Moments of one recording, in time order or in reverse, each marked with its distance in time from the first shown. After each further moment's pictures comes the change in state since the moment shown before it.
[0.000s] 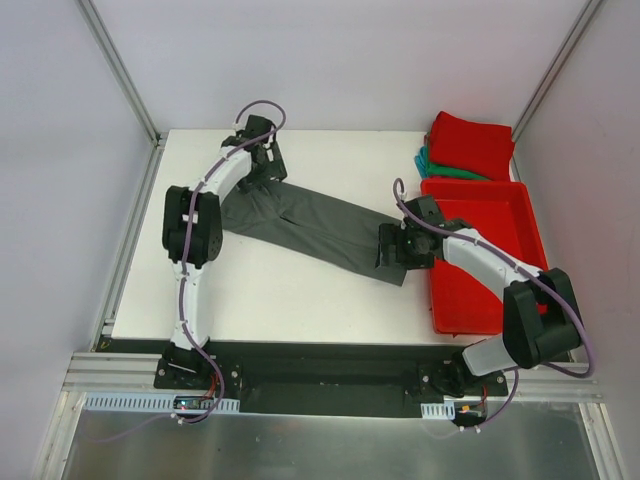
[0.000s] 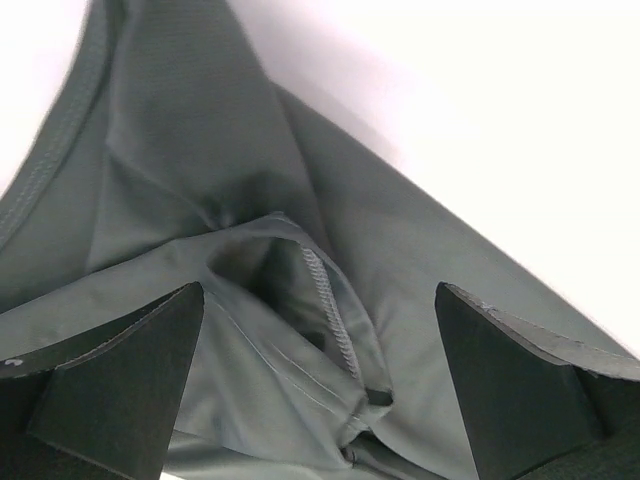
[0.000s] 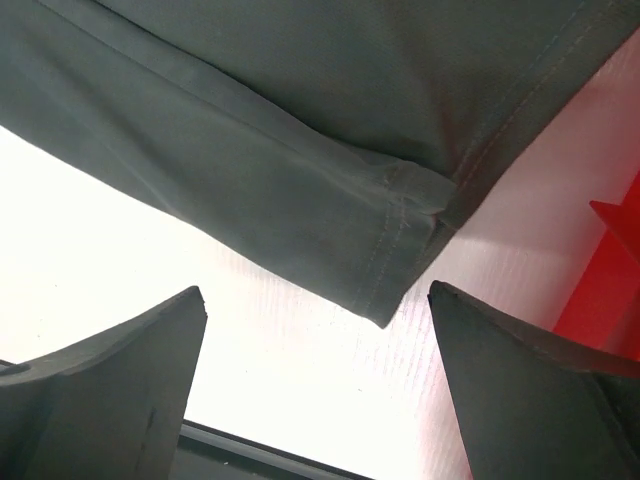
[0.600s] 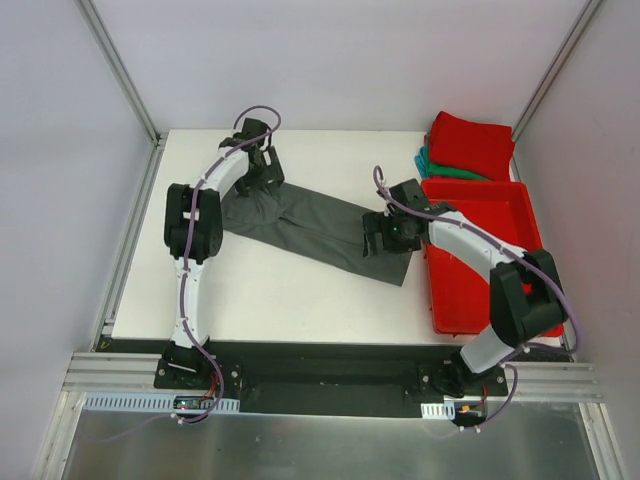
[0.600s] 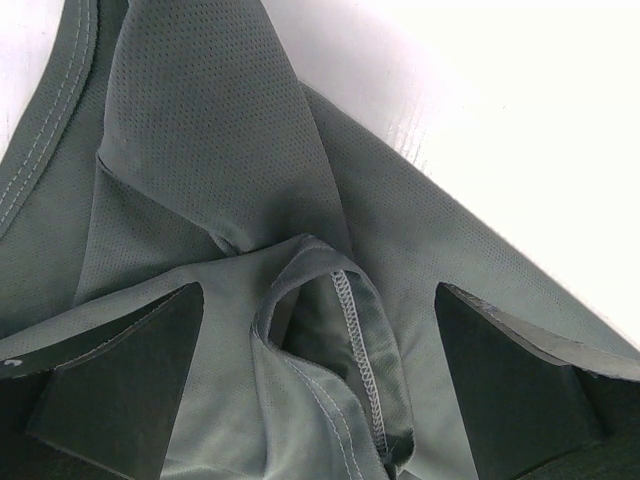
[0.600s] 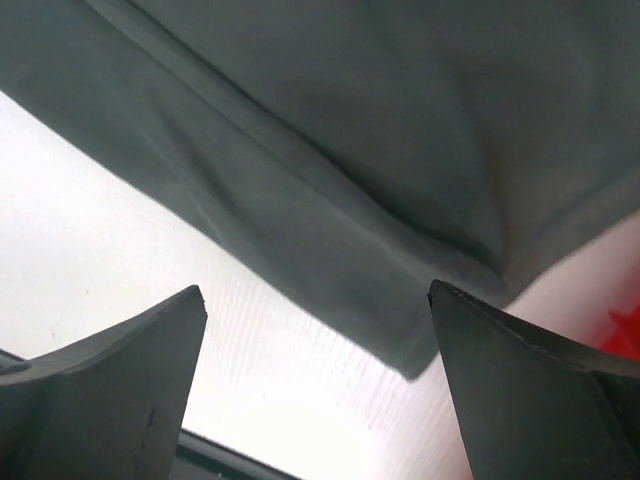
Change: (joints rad) left arm 0.048 0.061 0.033 -0.025 0.066 -0.006; right arm 0.047 0.077 0.135 -0.029 -0.021 -0.095
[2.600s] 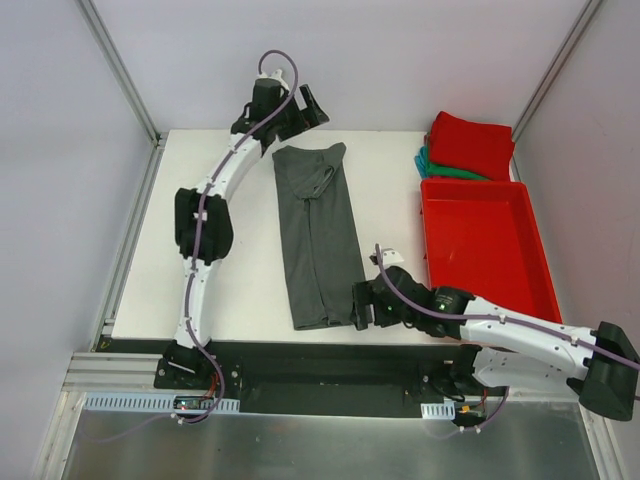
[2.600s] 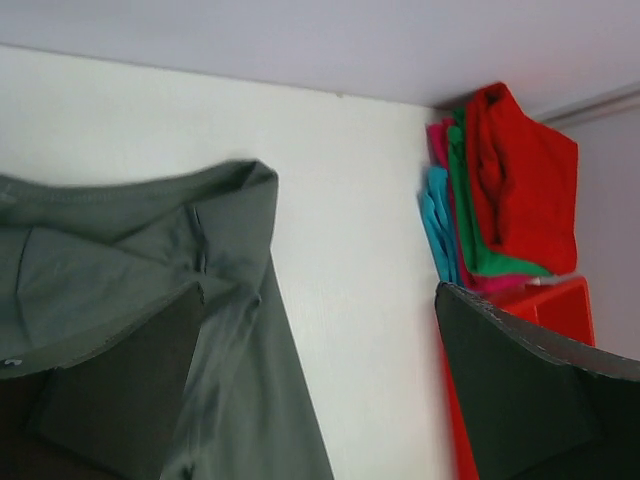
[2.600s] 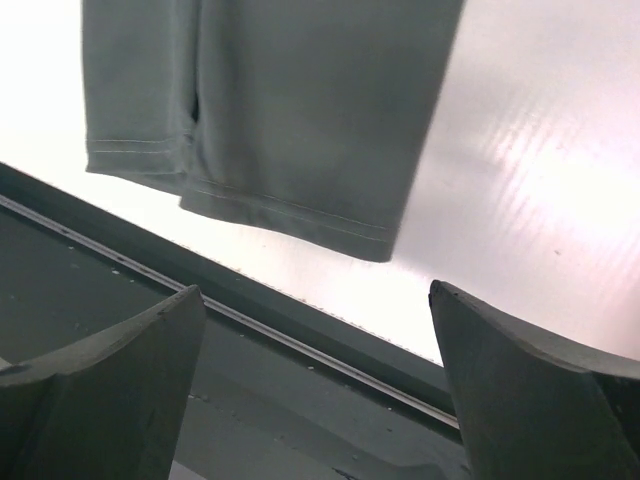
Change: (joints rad) left arm -0.092 0.119 0.371 0.418 0.375 -0.136; right arm 0.645 -0.534 -0.389 0.032 0.352 0.462
